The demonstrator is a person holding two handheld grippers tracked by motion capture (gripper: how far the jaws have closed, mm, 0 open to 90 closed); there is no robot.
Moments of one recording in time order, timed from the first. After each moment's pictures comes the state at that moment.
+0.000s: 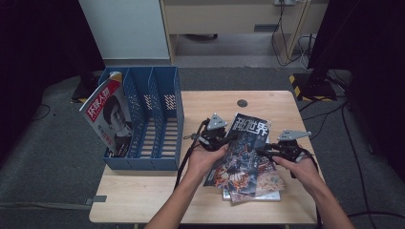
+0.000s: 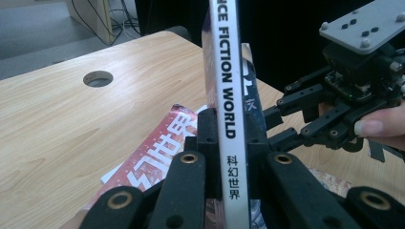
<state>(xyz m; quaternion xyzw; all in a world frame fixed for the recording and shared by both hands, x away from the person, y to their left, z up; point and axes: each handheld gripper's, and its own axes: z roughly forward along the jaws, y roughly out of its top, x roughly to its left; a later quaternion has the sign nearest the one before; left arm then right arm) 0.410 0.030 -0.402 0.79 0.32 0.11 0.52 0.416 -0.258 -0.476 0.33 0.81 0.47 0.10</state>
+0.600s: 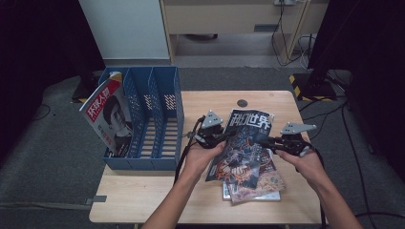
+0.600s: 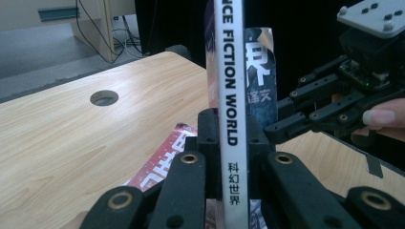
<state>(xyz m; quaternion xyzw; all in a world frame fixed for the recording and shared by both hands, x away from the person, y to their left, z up) 0.412 0.039 -0.395 0.77 0.32 0.12 0.54 0.416 -0.258 -0.439 0.32 0.82 0.45 0.14</state>
